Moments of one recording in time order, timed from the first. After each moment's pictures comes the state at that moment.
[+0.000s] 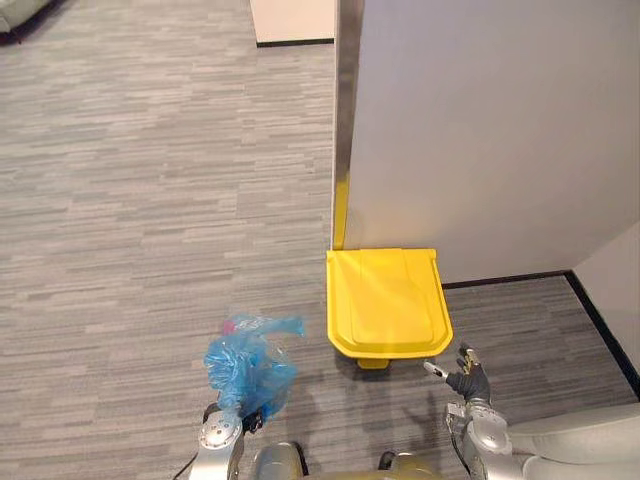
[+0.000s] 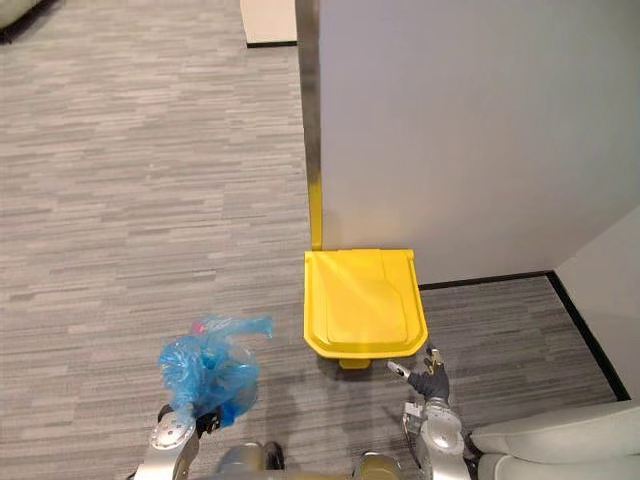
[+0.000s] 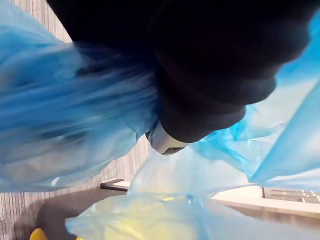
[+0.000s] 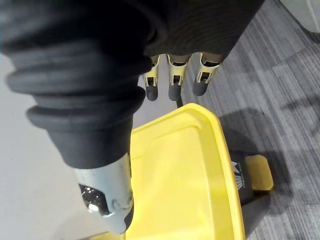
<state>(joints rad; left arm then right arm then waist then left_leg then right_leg) 0.22 0.03 0.05 0.30 0.03 -0.03 0.09 0.19 -0.01 -0.19 0.40 0.00 -0.03 -0.13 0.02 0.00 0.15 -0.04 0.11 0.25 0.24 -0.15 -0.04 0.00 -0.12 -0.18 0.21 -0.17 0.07</state>
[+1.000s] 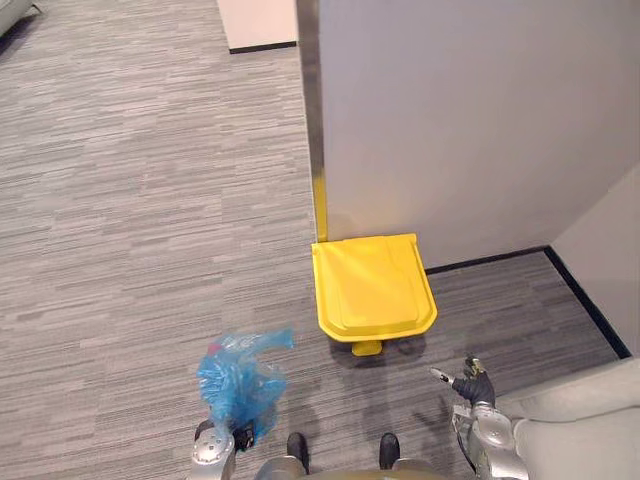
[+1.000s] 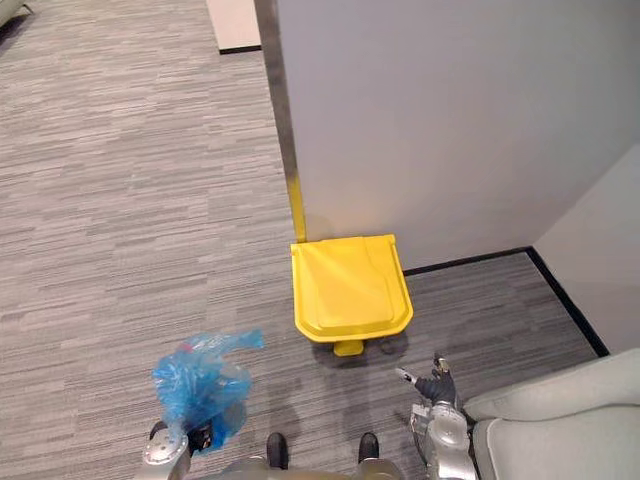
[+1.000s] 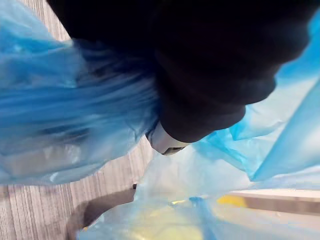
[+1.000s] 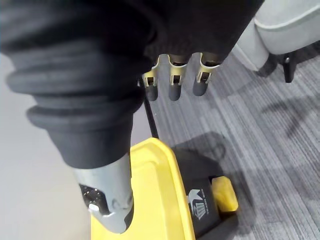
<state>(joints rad) 0.27 0.05 0.11 0.38 0.03 -0.03 0.10 0.11 -0.05 -0.24 0.53 -0.01 -0.03 -0.13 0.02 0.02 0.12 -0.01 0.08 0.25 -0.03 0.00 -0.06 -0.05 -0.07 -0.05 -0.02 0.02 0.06</state>
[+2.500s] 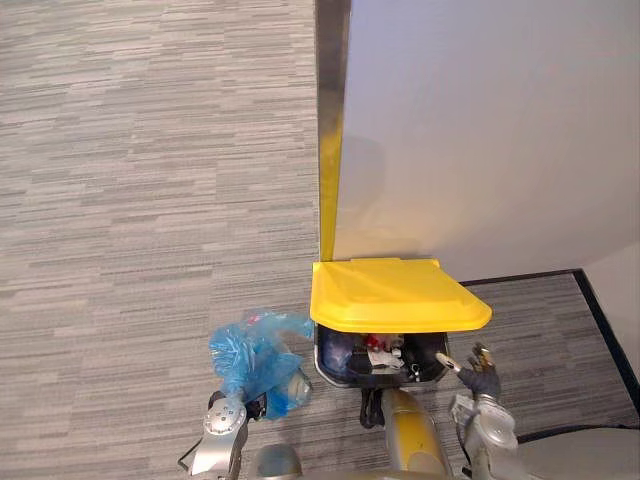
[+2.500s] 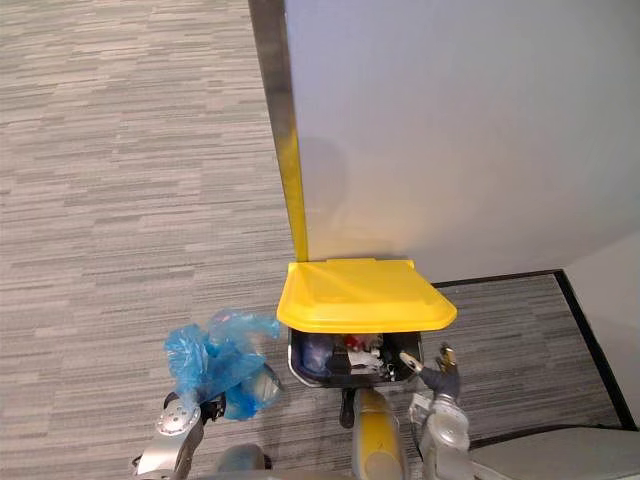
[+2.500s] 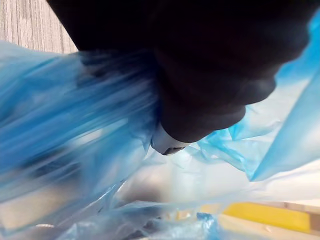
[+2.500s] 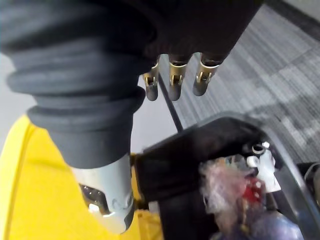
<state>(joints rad) 0.17 0.05 0.03 0.31 0.01 -0.03 0.11 0.15 0.02 -0.20 0.35 0.07 -0.02 -0.17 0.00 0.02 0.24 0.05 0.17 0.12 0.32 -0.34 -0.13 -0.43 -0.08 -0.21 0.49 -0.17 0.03</state>
